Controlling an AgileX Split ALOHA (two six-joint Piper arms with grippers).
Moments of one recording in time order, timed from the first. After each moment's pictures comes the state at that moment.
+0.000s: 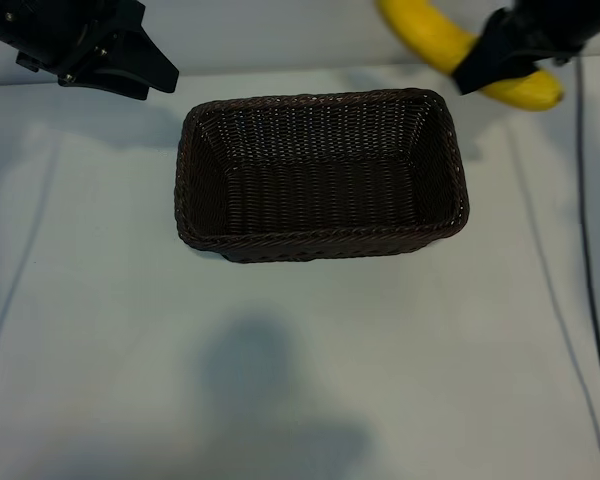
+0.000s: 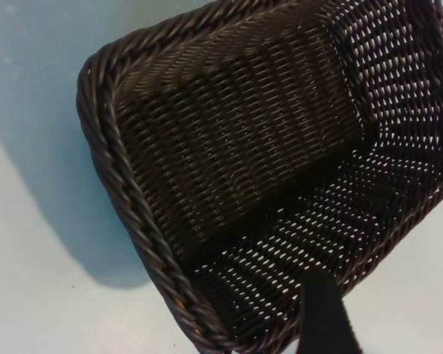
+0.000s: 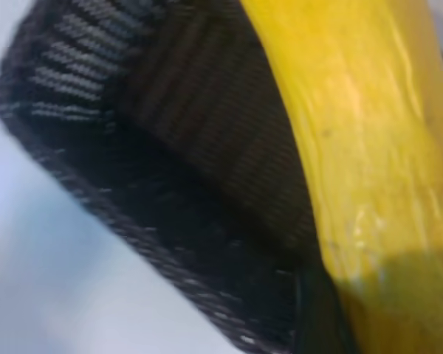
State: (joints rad) left arm -0.04 1.83 -1.62 -0.67 1.18 0.39; right arm 0.17 1.82 -1.62 0.60 1.15 -0.68
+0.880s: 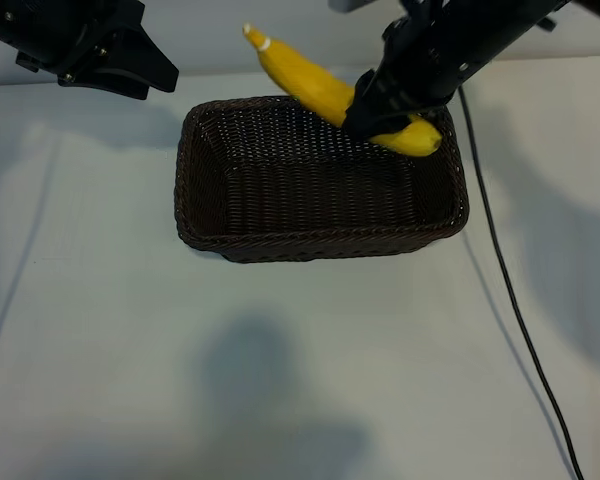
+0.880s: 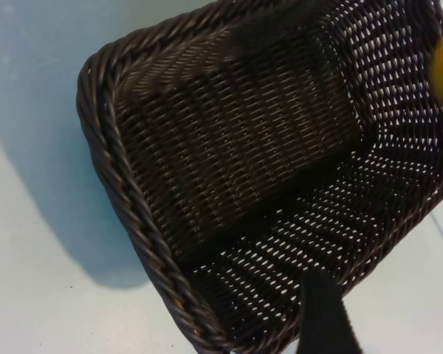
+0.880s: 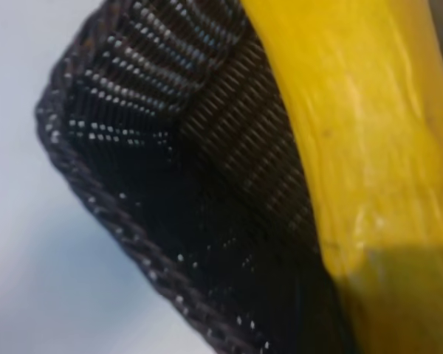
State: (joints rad) left arm -0.04 1.83 -1.62 -0.68 1.18 0.39; right arm 0.41 1.94 -1.62 0.51 0.96 -0.56
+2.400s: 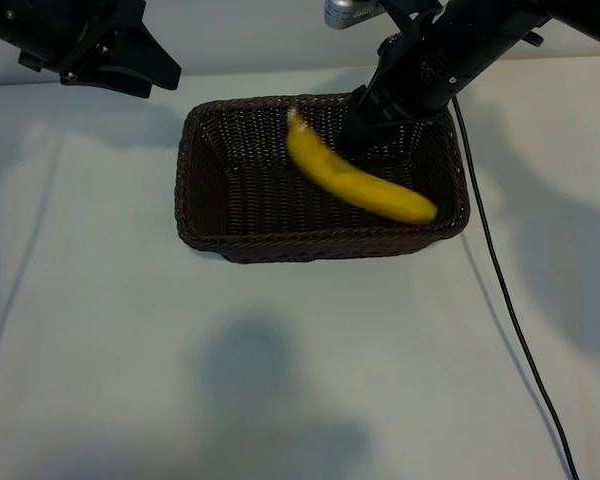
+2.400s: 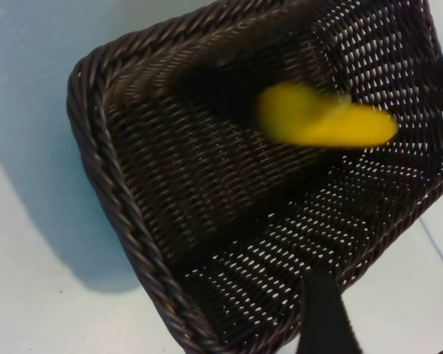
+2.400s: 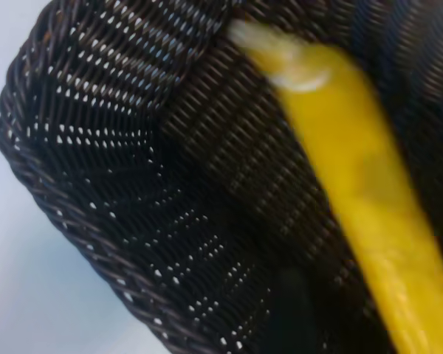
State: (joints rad) left arm -0.04 1.83 -1.62 -0.69 1.18 0.39; right arm 0.41 1.97 -1.62 0.51 0.94 -0.54
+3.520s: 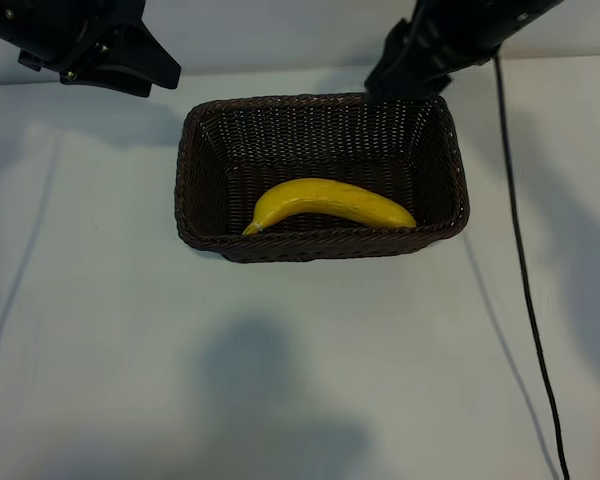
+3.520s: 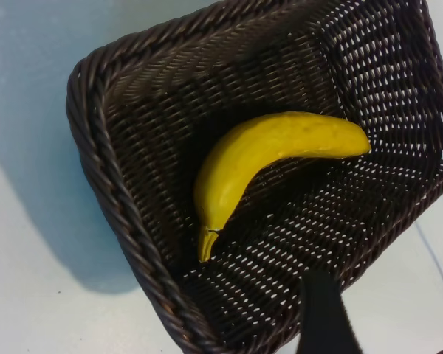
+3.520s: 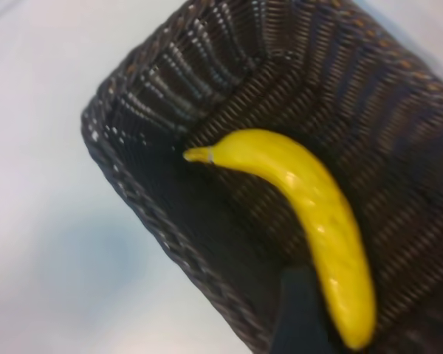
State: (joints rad) left arm -0.04 1.83 -1.62 -0.70 1.18 0.39; right arm 0.40 1.72 -1.62 0.42 1.03 -0.60
